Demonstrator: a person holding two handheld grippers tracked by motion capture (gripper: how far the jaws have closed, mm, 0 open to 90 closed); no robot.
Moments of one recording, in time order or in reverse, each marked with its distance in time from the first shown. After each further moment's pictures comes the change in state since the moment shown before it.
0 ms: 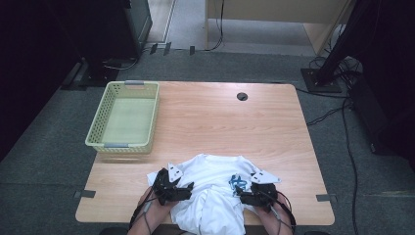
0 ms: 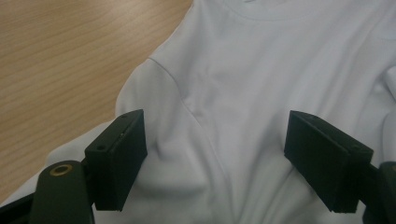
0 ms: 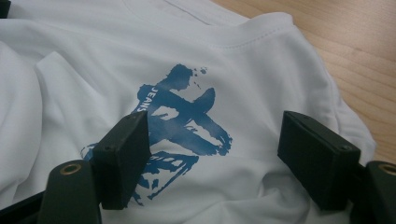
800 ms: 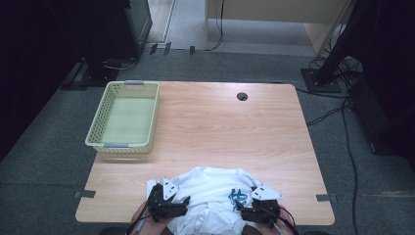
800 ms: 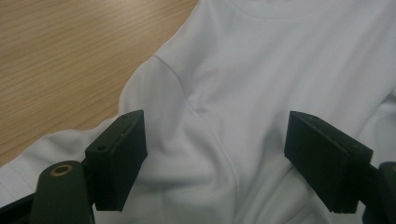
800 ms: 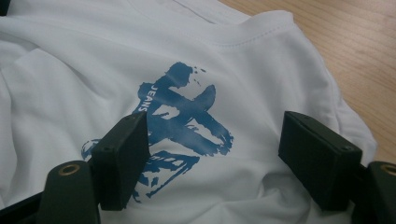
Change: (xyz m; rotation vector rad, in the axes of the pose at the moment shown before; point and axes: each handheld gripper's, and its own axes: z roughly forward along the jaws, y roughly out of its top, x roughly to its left) left arm -0.015 -0.031 -0.030 0.003 0.001 -0.005; right arm 0.024 -0.023 -0.026 0.020 0.031 -0.026
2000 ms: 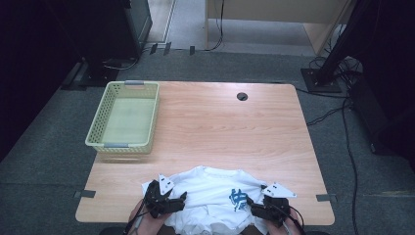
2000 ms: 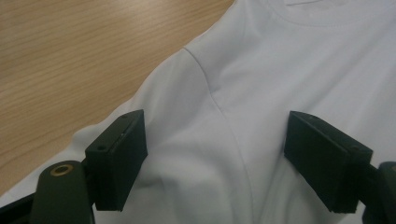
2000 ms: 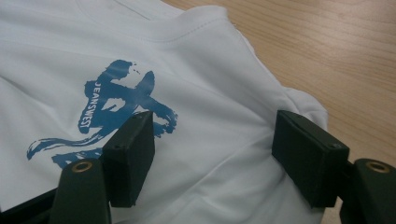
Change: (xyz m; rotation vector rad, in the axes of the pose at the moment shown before) left arm 0.012 0.008 0.006 0.009 0.041 -0.043; right arm -0.025 -0.008 -0.010 -0.019 -0.059 0.097
